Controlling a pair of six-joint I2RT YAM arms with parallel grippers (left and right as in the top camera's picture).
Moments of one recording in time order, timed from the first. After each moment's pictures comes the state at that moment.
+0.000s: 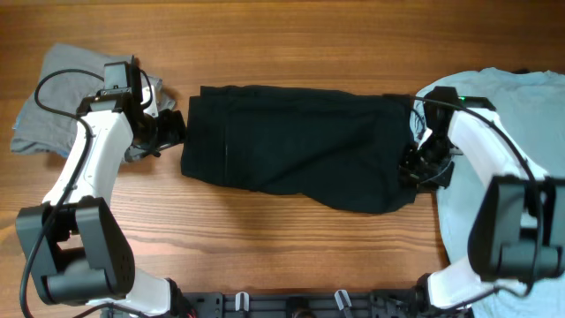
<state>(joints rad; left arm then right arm) 0.11 1.70 1.20 -0.84 0.15 -0.21 -0.06 1.75 1.12 -1.16 -0.07 0.37</state>
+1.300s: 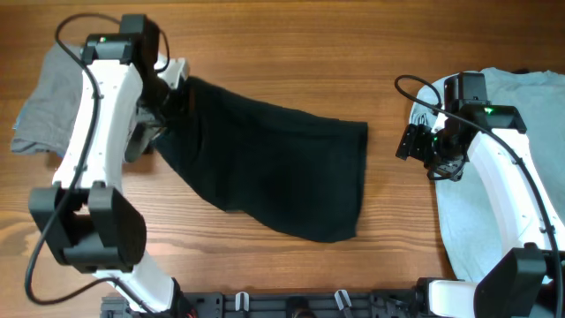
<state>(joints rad) -0.03 1.85 1.72 -1.39 0.20 -0.02 -0.06 1.51 1.13 -1.06 -0.10 0.33</state>
